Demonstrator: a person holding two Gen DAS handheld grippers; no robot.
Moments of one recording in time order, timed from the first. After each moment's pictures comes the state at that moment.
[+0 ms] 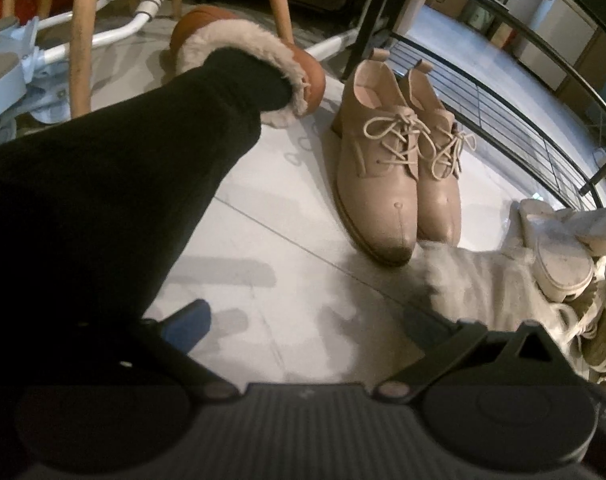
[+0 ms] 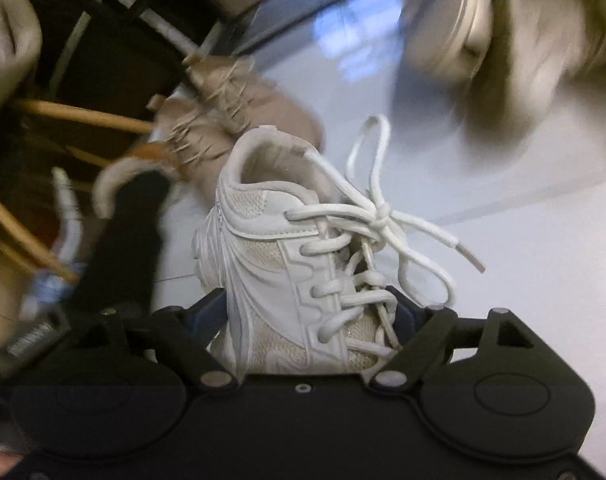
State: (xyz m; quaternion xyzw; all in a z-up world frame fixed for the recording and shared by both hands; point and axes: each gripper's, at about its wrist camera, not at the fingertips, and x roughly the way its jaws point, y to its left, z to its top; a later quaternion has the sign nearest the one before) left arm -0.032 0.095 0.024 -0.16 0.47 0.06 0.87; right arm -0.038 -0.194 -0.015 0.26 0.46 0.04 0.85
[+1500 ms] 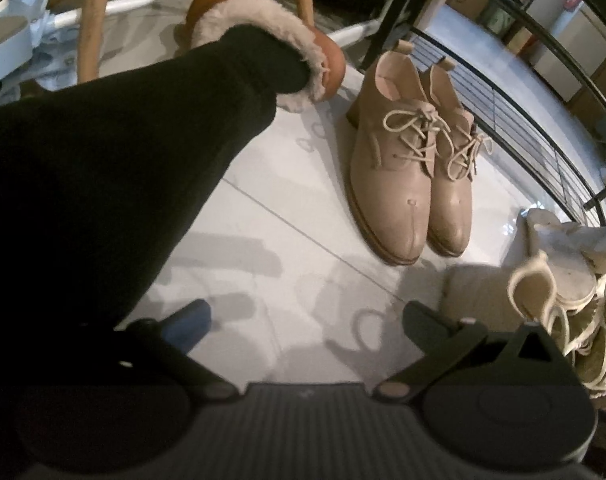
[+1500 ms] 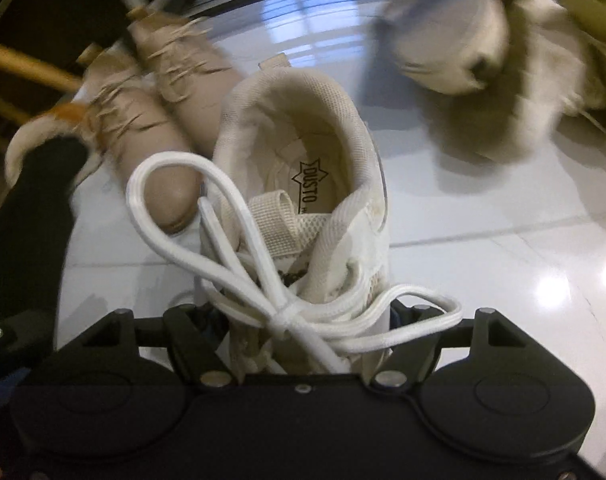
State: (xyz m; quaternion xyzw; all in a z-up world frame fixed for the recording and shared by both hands) left arm -0.027 0.104 0.014 -0.20 0.49 0.07 0.85; right arm 0.021 -0.144 -0.036 0.15 0.52 0.01 0.84
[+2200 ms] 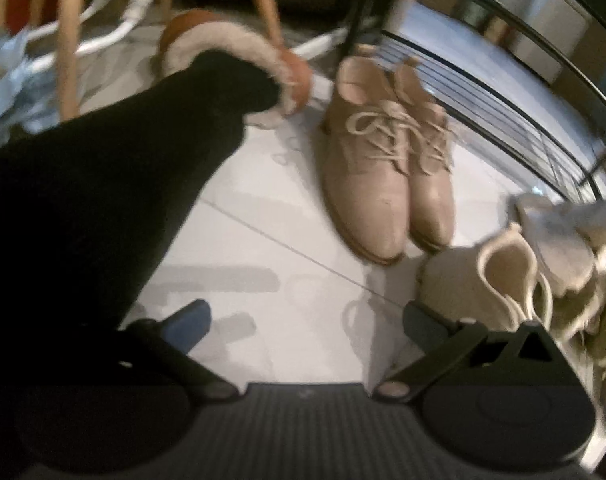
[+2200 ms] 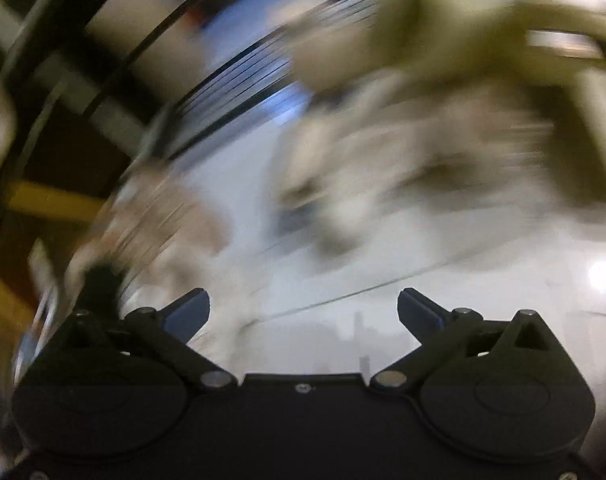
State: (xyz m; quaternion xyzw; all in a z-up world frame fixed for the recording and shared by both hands) left arm -0.030 0.060 0.036 -0.11 0.45 0.03 0.89; right arm -0.088 -0.366 0.030 0.37 0.38 -0.09 0.84
